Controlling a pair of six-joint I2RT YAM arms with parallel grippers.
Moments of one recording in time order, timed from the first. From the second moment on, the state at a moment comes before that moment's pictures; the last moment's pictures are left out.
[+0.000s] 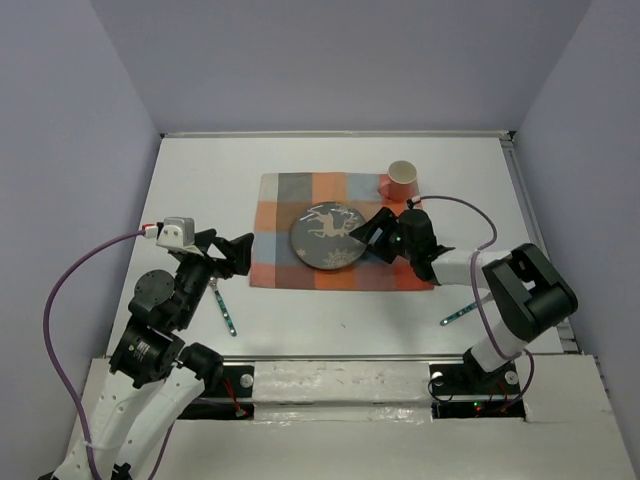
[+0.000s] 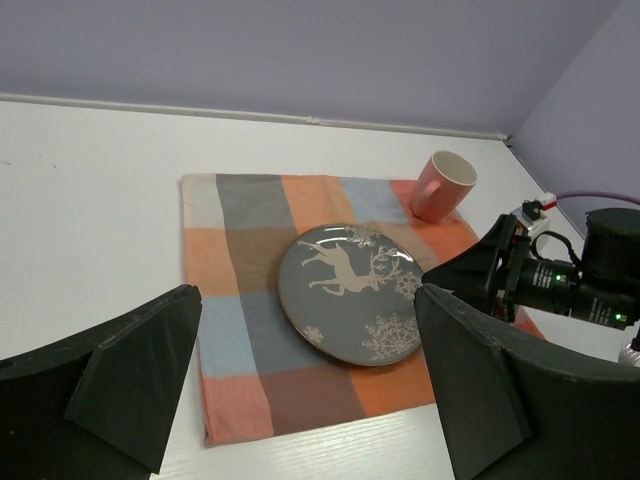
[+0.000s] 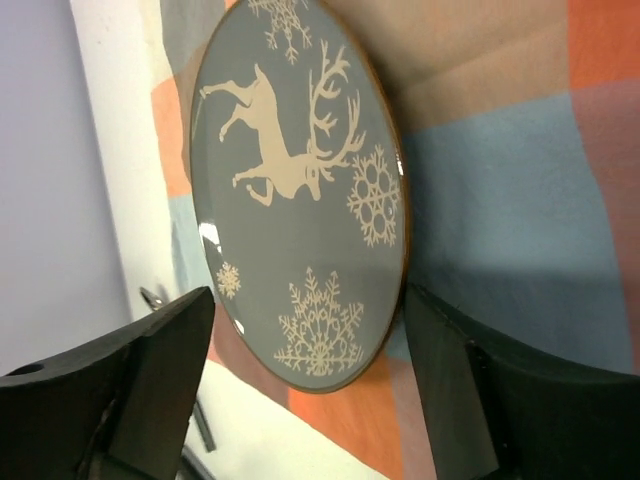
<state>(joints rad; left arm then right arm) -0.48 0.36 0.68 -0.31 -0.18 -0.30 0.48 1.64 0.64 0.51 -0.12 1.07</state>
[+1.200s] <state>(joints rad) -0.42 0.17 0.67 -0.31 -0.87 -0.39 1.24 2.10 1.50 0.00 0.18 0.46</state>
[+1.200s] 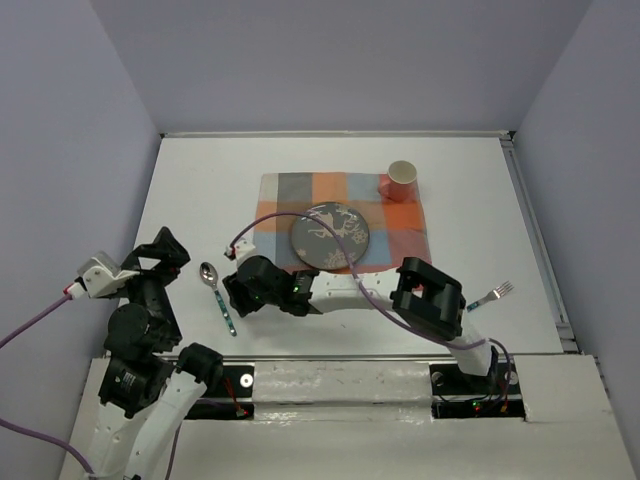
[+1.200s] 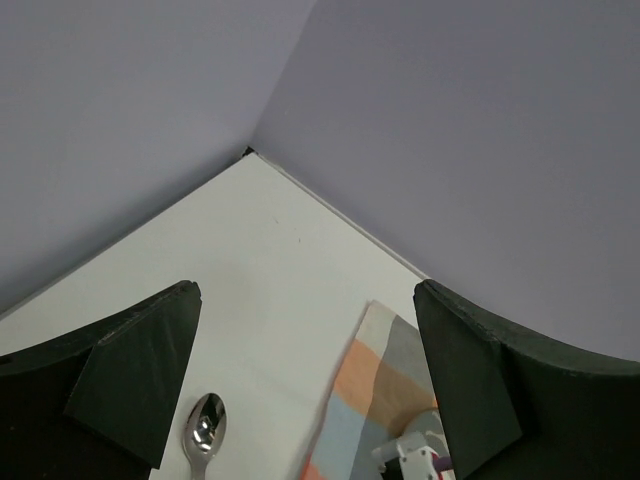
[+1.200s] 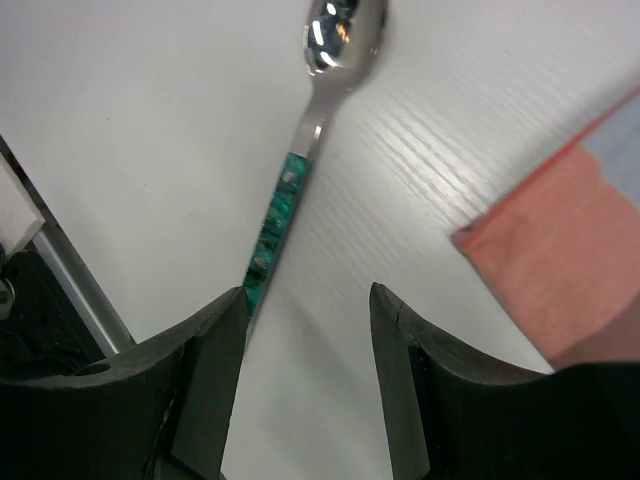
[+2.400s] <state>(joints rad) -0.48 0.05 0.66 -0.29 -0.83 -0.38 1.33 2.28 1.75 -0.22 0.52 0.43</state>
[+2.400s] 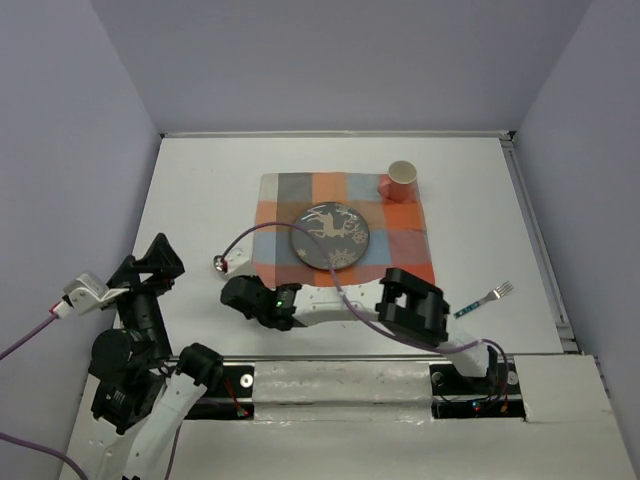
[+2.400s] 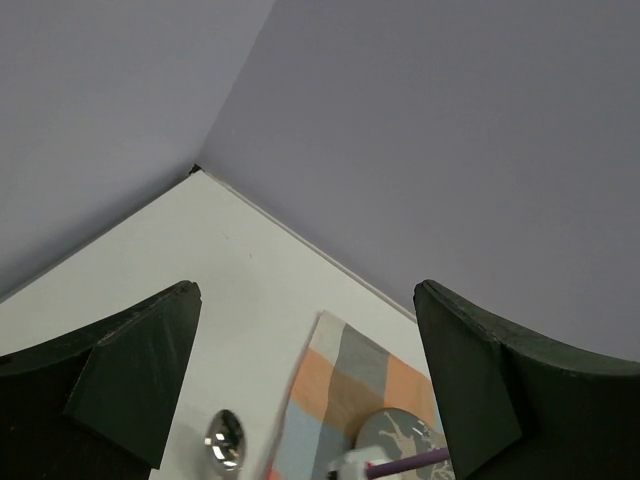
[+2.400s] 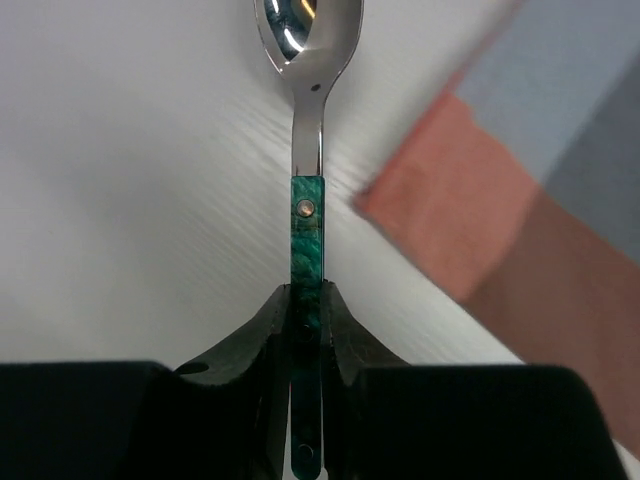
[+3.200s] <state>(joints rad) -0.52 0.04 0.64 -0.26 -0.66 -0.33 0.67 1.52 0.87 -0.03 0.48 0.57</state>
